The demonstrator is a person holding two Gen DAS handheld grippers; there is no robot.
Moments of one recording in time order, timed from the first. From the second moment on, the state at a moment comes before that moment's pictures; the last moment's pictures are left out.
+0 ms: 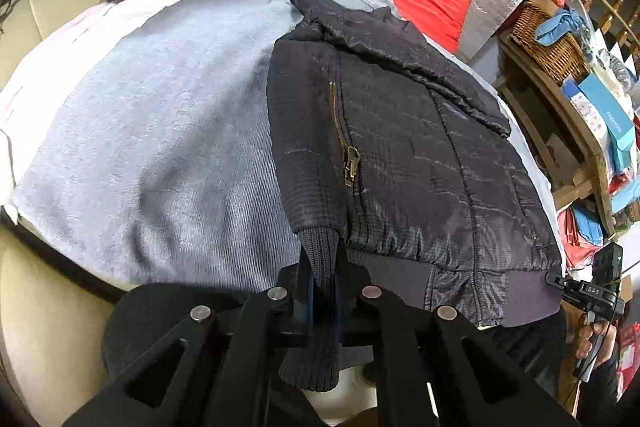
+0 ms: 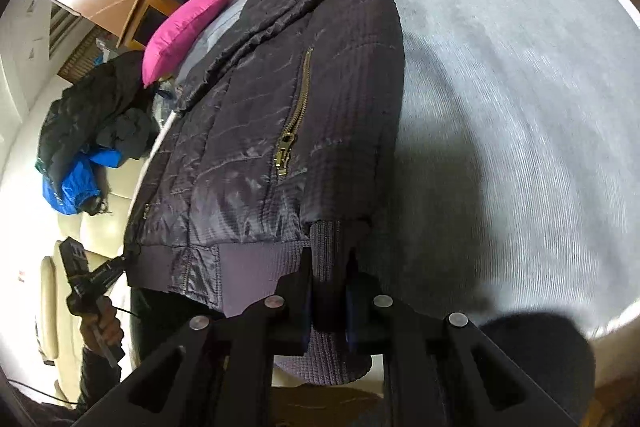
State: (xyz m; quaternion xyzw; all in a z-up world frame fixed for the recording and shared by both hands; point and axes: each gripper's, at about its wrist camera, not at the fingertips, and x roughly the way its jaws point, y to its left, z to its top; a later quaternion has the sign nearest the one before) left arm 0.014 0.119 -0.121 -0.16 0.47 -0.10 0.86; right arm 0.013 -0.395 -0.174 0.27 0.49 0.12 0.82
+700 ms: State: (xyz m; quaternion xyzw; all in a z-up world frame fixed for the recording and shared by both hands) left arm 0.003 0.112 -0.097 -0.14 0.44 -0.09 0.88; right arm -0.010 -0.404 -0.166 0.32 0.45 0.15 0.82
